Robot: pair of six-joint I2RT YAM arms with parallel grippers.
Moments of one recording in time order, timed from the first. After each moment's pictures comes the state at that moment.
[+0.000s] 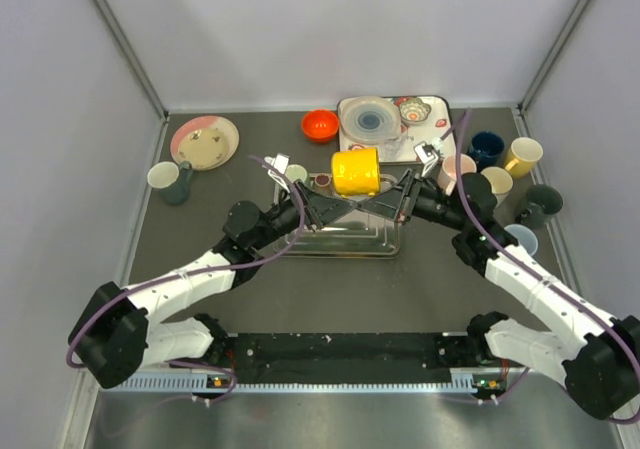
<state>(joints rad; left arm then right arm) -0.72 1.16 0.59 0.86 0.38 -1.15 0.50 1.01 0.69 0.38 -0.68 1.07</state>
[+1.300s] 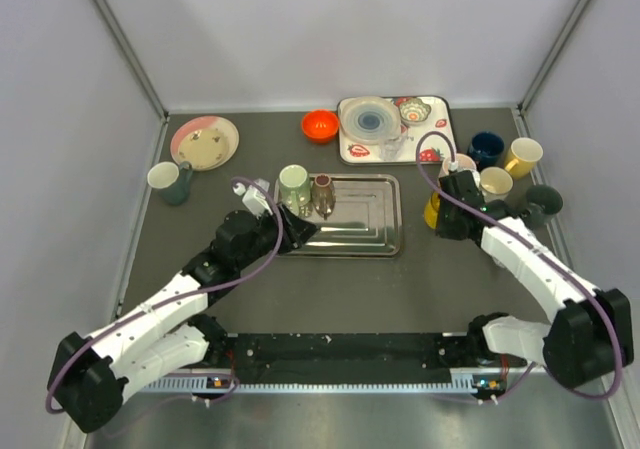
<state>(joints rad) -0.65 0.88 0.52 0.11 0.11 -0.87 0.34 1.14 0.85 -0.67 0.24 0.43</state>
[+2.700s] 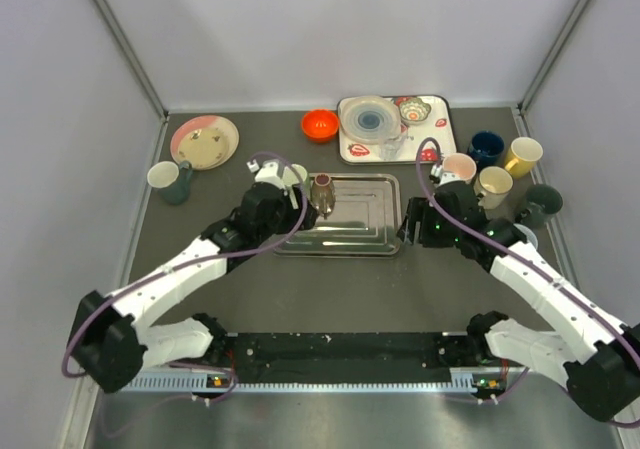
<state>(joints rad) -0.65 1.09 0.75 -0.18 -0.14 -0.65 0.49 1.00 0.80 -0.61 0.02 0.51</state>
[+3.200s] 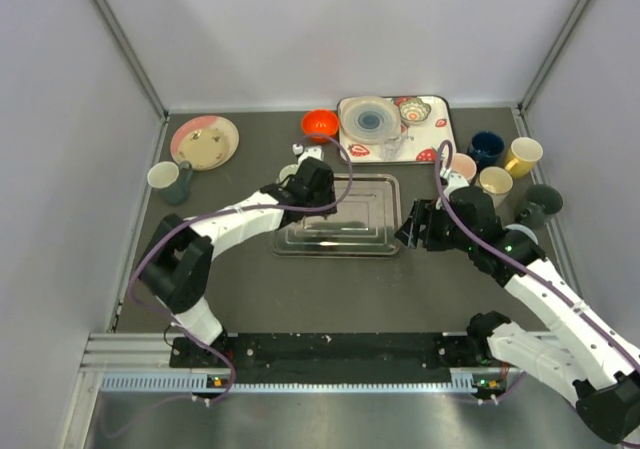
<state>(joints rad) -0.68 1.65 1.12 -0.24 -0.21 -0.62 0.53 0.84 0.80 -0.61 -0.08 0.52</state>
